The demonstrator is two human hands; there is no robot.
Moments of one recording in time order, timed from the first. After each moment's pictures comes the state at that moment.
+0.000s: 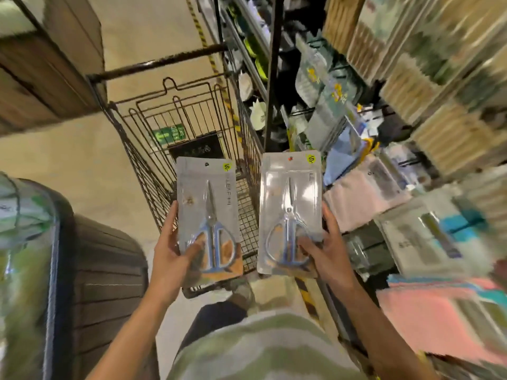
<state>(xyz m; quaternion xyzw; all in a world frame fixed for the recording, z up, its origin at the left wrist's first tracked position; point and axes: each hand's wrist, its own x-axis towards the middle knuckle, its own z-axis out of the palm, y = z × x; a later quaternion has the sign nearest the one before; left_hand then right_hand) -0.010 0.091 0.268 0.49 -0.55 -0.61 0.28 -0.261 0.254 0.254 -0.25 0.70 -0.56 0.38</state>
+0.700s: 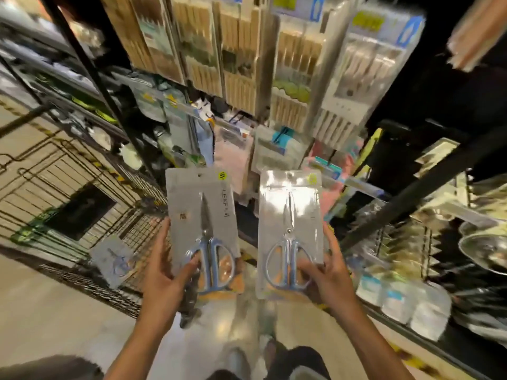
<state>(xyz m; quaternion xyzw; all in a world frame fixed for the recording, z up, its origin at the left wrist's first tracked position) 0.008 0.223 0.319 0.25 -0.68 -0.68 0.13 -0.075 0.505 0.316 0.02 0.72 -0.68 0.14</state>
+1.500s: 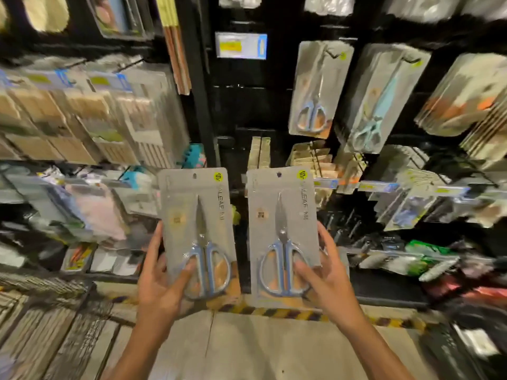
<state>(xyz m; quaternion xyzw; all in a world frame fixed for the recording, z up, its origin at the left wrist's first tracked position) 0.039 0.547 0.379 -0.02 -0.69 -0.72 0.08 0.083 0.832 0.379 0.06 0.71 -0.69 -0.08</state>
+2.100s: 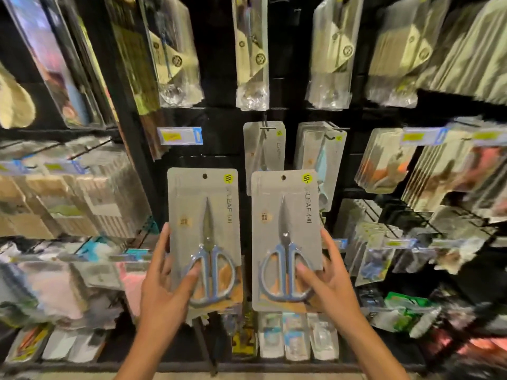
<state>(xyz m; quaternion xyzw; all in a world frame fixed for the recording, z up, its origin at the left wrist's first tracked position) -0.015 0.688 0.473 -0.11 -0.71 -0.69 0.12 0.036 0.961 0.451 0.03 0.70 -0.69 -0.19</state>
